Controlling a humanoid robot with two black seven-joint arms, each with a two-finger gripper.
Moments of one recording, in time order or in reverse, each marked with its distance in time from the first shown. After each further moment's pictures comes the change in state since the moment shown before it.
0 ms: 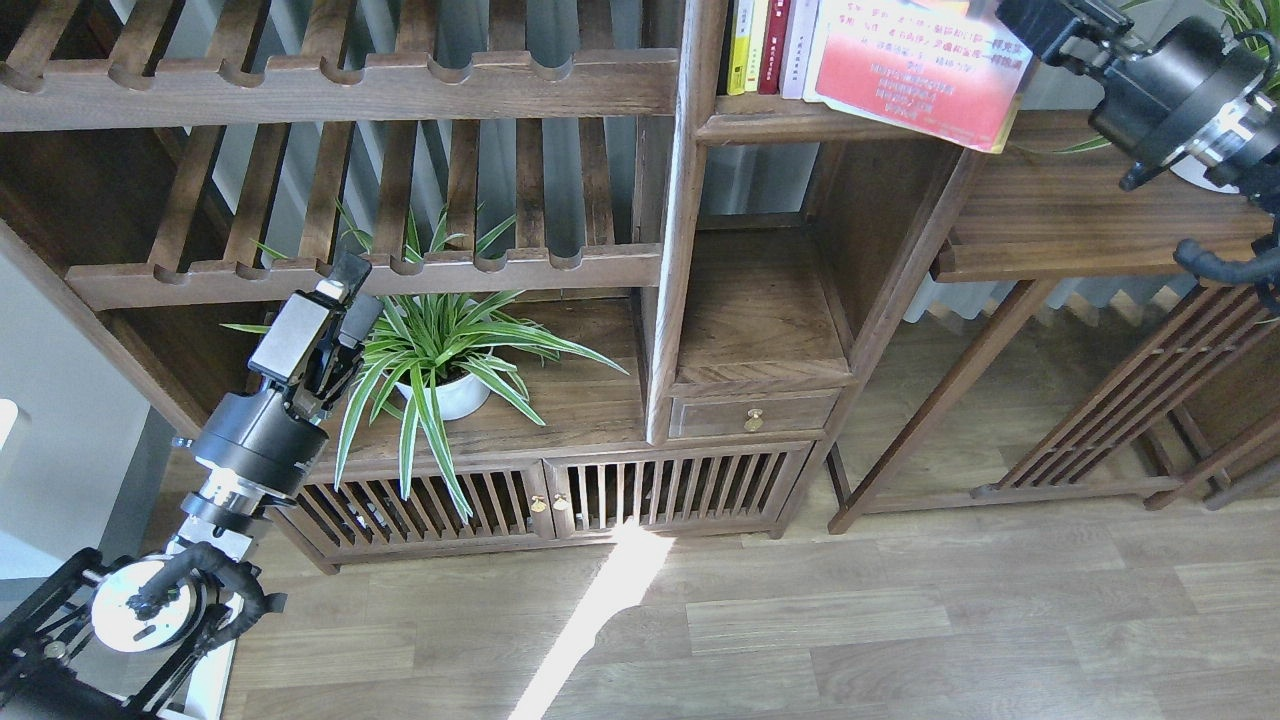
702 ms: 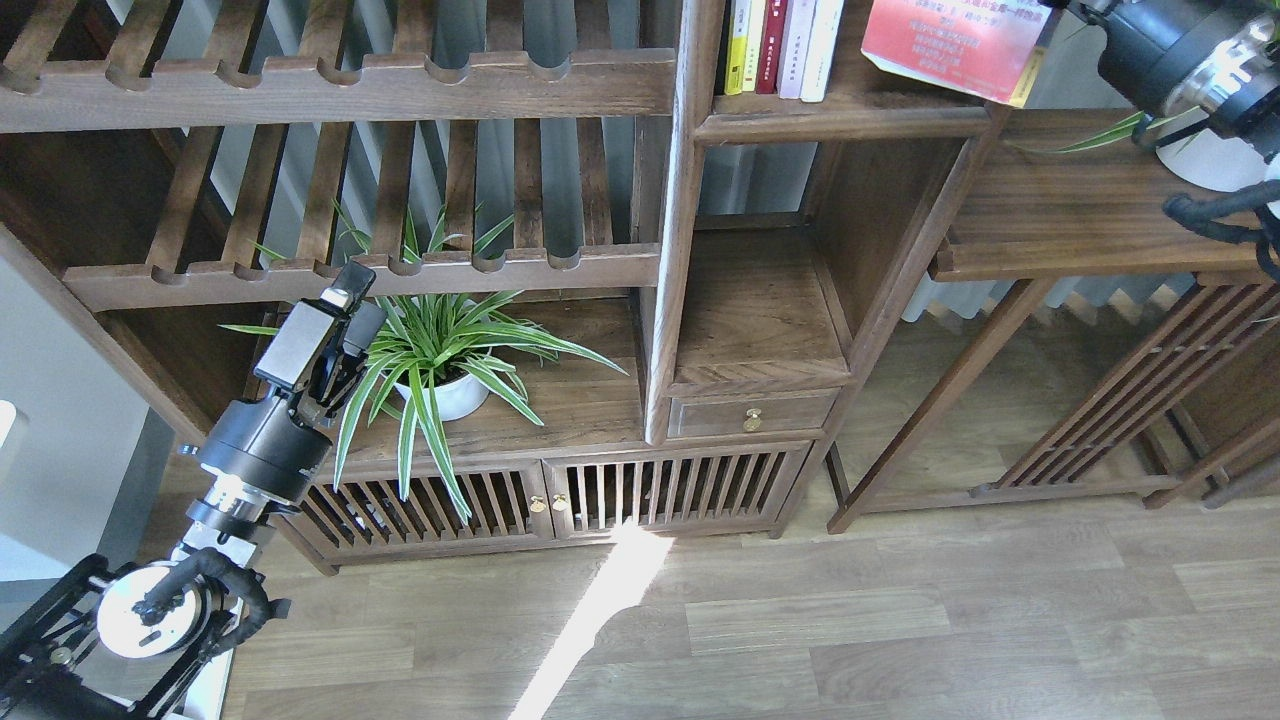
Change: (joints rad) left arm 0.006 -0.009 0.003 0.013 0.002 0.000 0.000; right arm 0.093 0.048 -0.012 -0.012 -0.143 -0.285 -0.007
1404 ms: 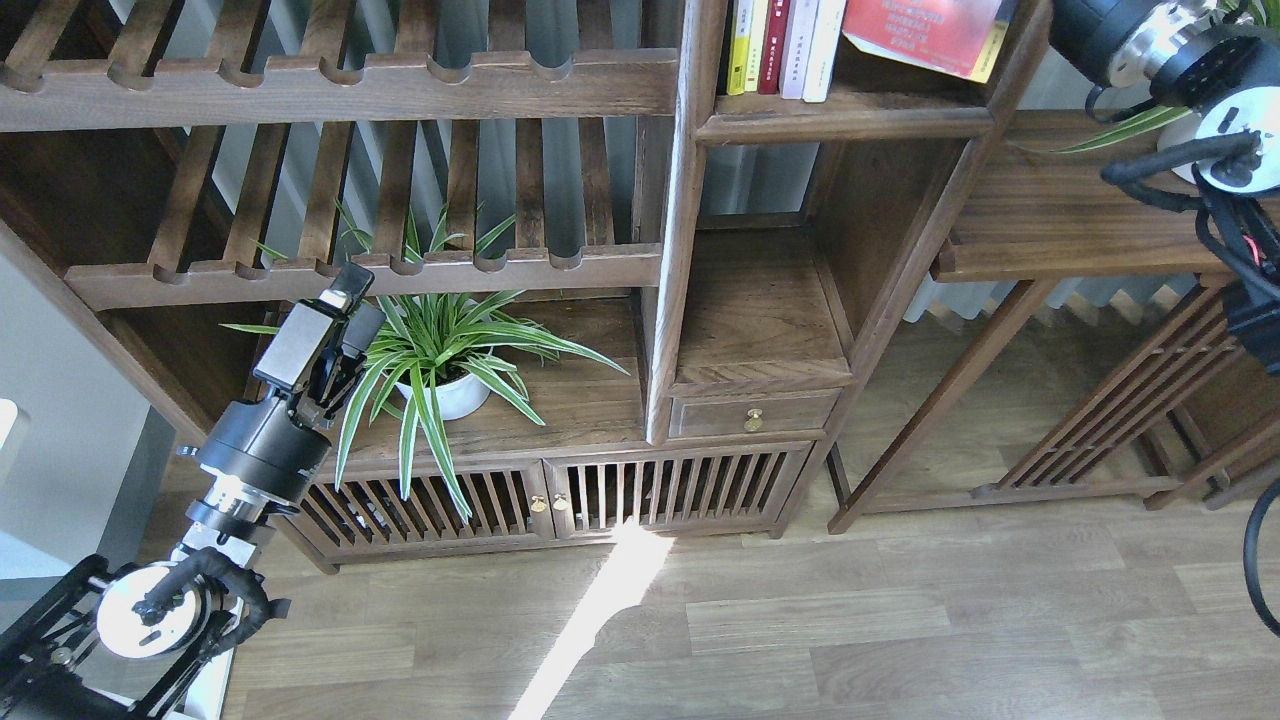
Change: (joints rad) left arm -0.001 -0.002 -0.001 0.007 -0.002 0.000 0.000; right arm 0.077 0.074 -0.003 0.000 -0.102 -0.176 -0.040
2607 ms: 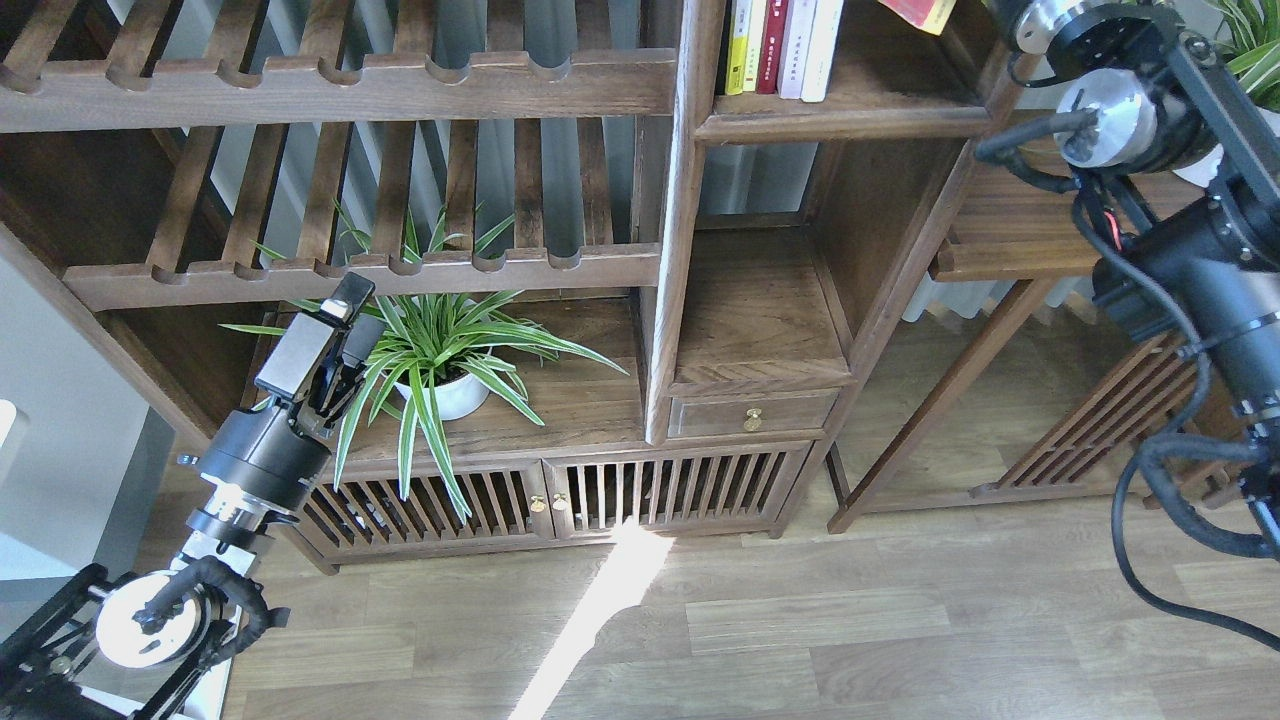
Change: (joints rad) left arm 0.018 0.001 0.000 0.004 0.004 0.000 0.000; right arm 0.080 0.276 0.013 -0.219 -0.280 -0.141 0.246
